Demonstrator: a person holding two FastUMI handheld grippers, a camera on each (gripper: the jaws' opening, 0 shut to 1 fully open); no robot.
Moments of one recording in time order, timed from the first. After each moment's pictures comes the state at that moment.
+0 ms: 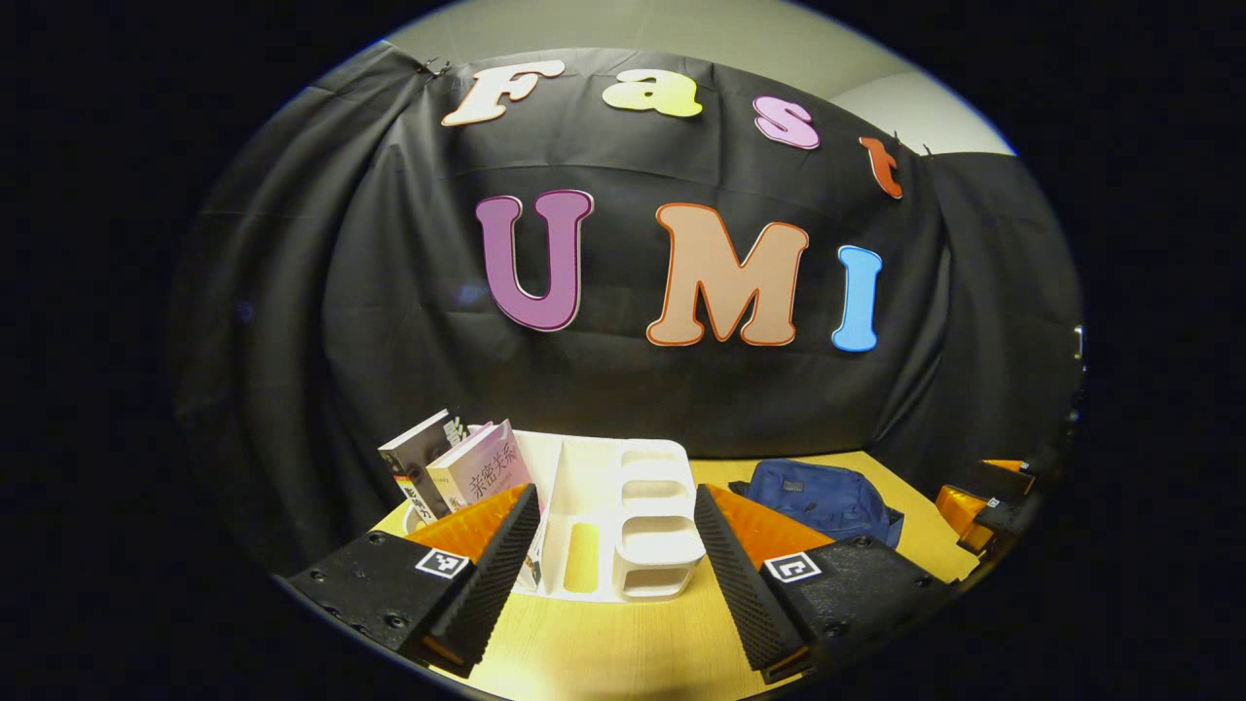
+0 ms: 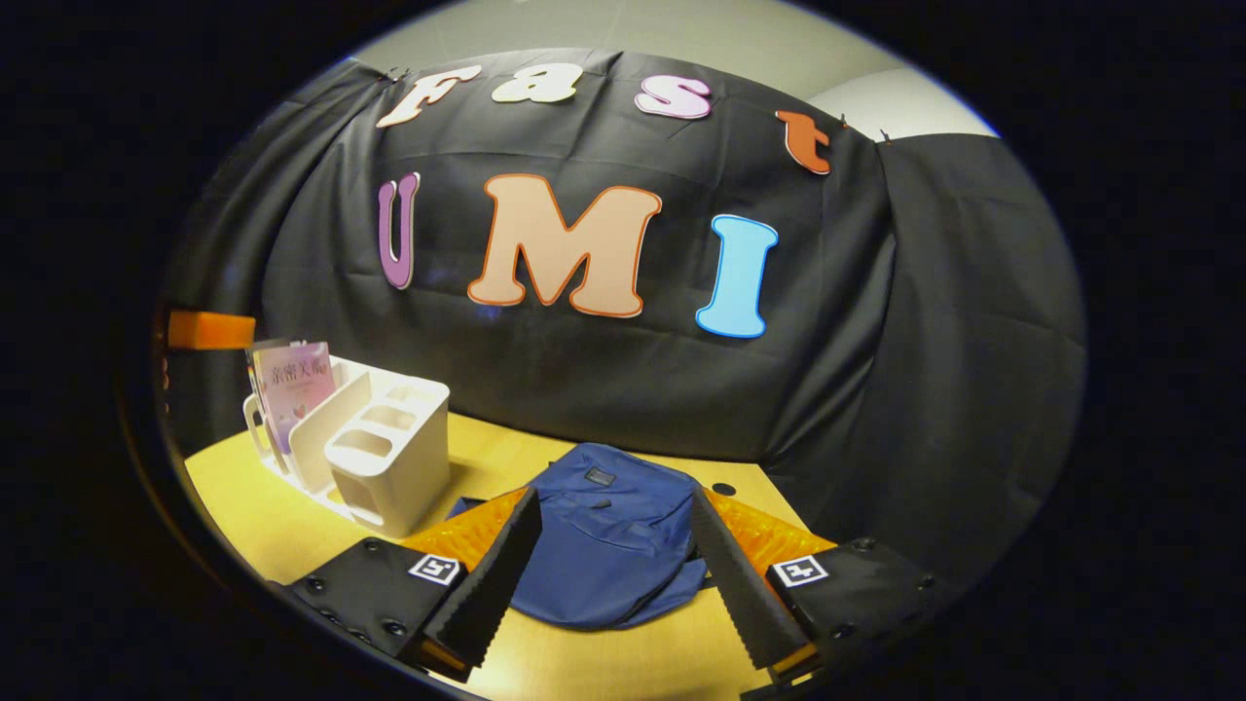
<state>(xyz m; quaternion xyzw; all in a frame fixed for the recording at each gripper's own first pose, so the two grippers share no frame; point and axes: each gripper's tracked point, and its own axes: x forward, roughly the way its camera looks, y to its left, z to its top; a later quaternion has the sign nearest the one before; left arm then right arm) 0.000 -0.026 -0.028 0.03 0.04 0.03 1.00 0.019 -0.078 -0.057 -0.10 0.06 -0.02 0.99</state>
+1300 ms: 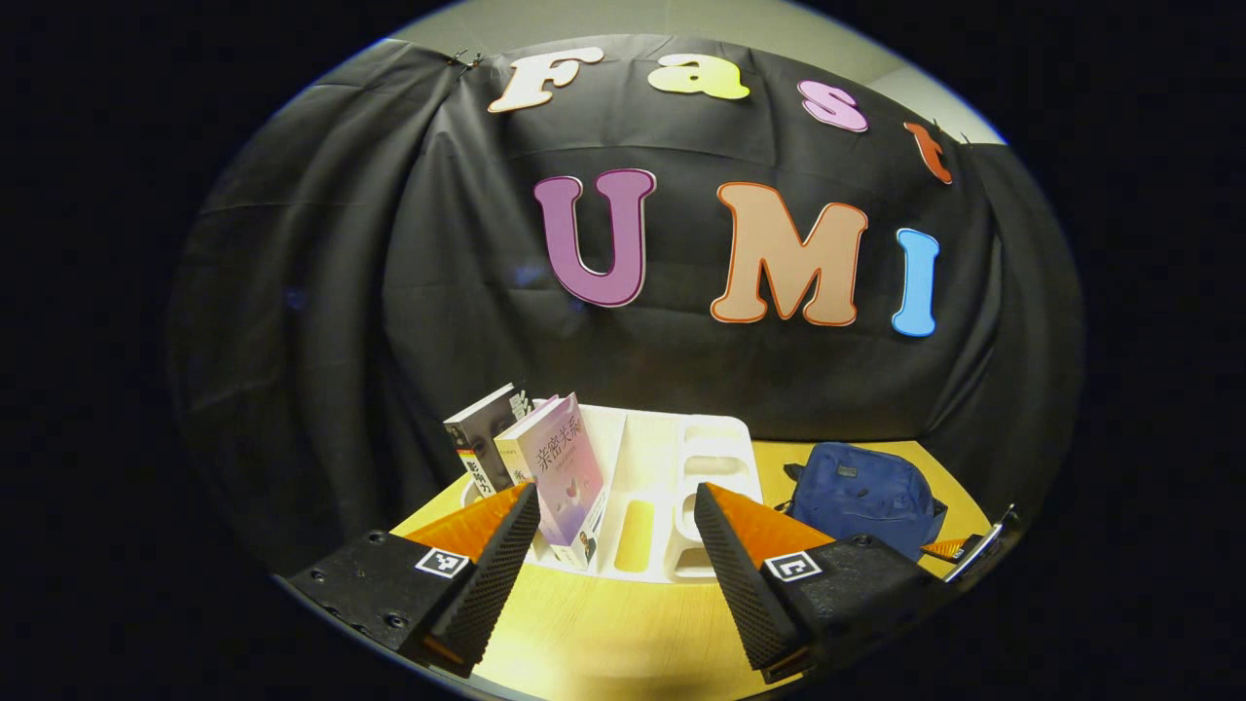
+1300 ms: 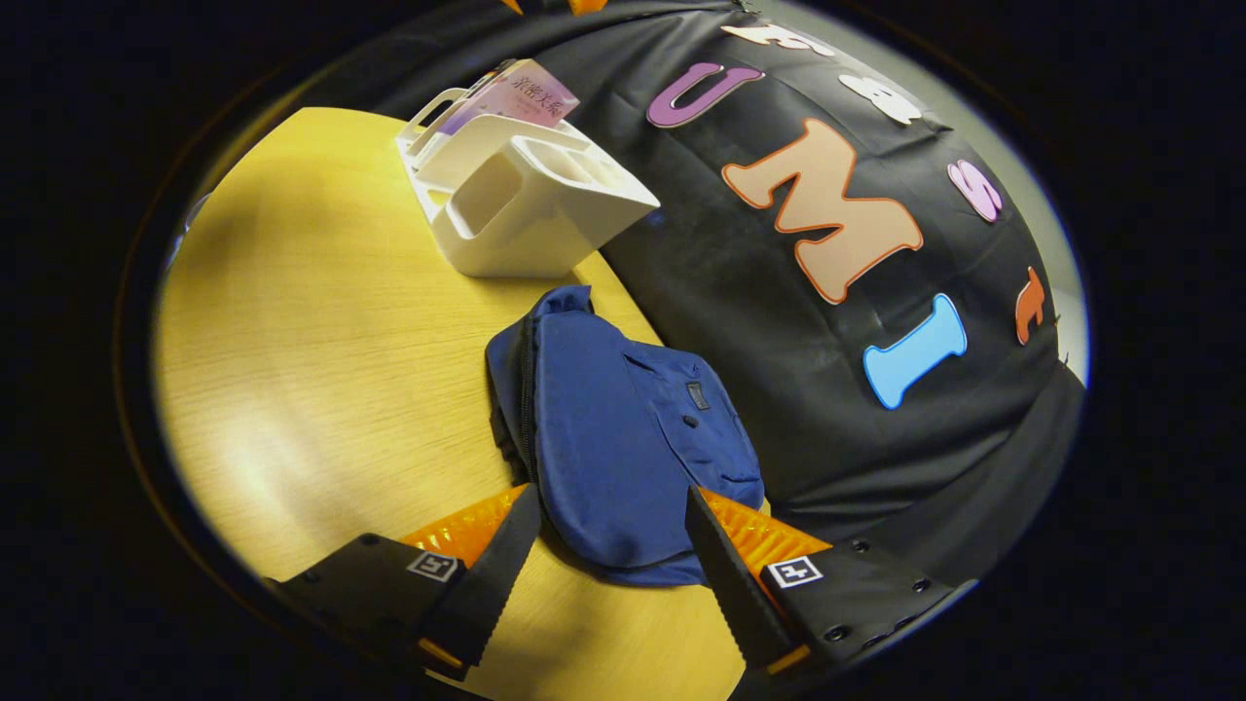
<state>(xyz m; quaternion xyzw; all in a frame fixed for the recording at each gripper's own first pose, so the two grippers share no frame) -0.015 0.016 -0.041 0.03 0.07 0.12 0.99 0.036 -0.033 -0.245 -0.47 0.12 0.12 0.87</state>
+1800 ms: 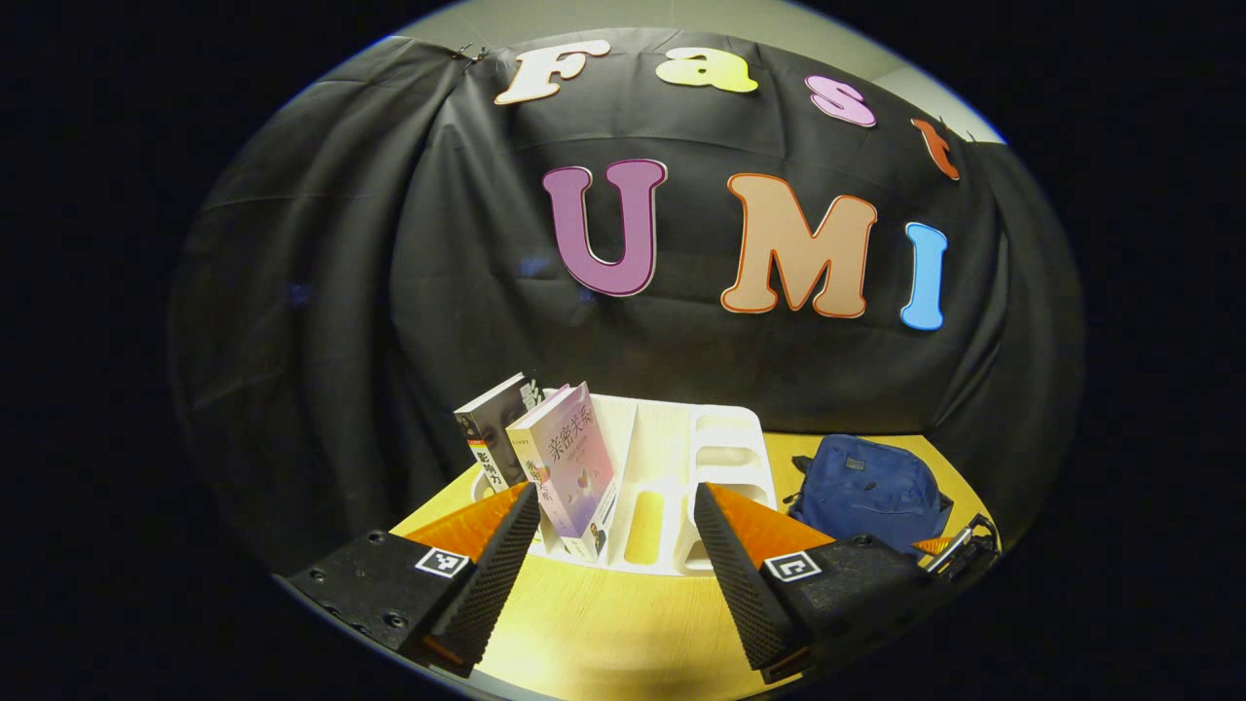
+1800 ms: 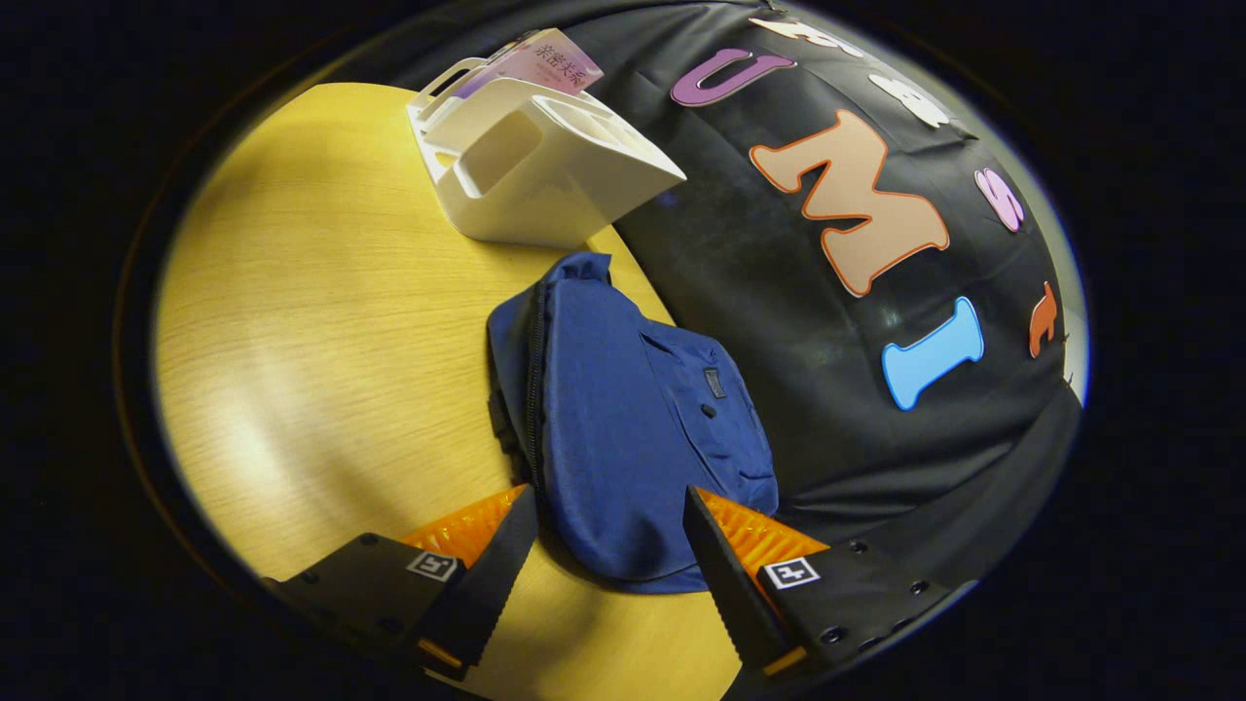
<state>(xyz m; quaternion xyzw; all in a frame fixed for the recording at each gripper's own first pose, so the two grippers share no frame) -0.019 0.026 -0.049 0.03 0.08 0.12 0.99 0.058 -0.041 -0.261 -0.48 0.14 0.11 0.86</state>
